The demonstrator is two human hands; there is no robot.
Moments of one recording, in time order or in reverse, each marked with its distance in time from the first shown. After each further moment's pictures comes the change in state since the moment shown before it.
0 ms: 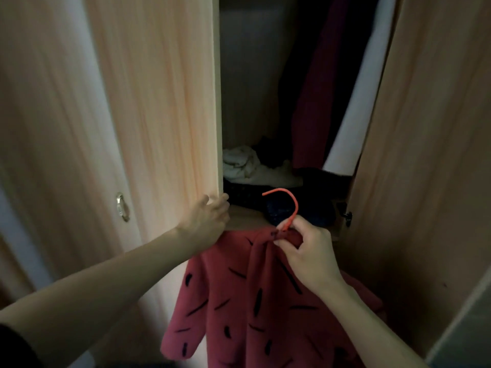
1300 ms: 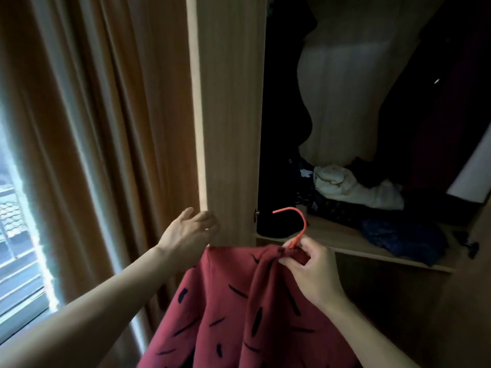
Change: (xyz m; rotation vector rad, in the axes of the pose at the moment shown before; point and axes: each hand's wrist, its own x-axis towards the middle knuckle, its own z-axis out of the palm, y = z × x) left_hand -0.328 -0.147 0.104 -0.300 0.074 -0.311; right_hand -0.080 -0.196 0.198 0.284 -0.172 -0.011
